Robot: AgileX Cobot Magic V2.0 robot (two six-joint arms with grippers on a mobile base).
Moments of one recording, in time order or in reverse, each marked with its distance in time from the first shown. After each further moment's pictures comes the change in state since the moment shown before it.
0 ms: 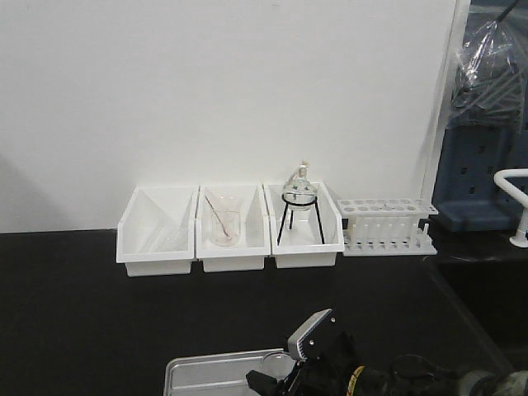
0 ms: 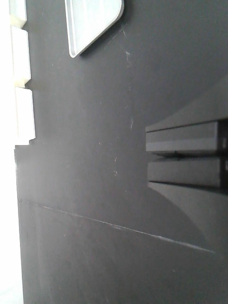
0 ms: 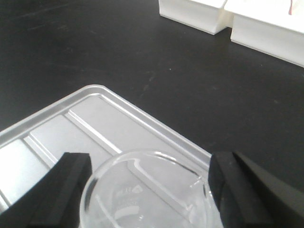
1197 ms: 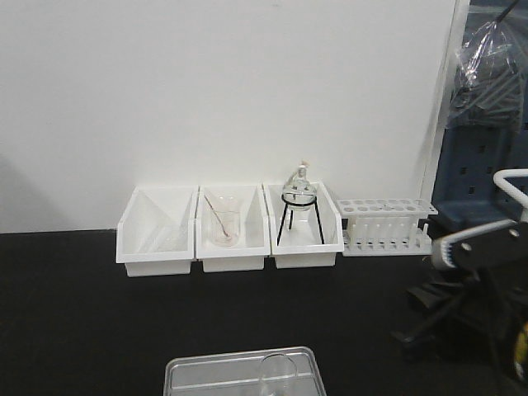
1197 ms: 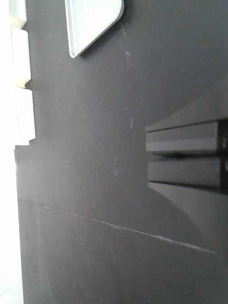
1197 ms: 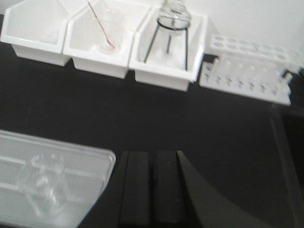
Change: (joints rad) left arm 0.000 0.000 0.000 0.000 0.000 0.000; right arm 0.000 -0.898 0.189 -0.006 0.900 0.299
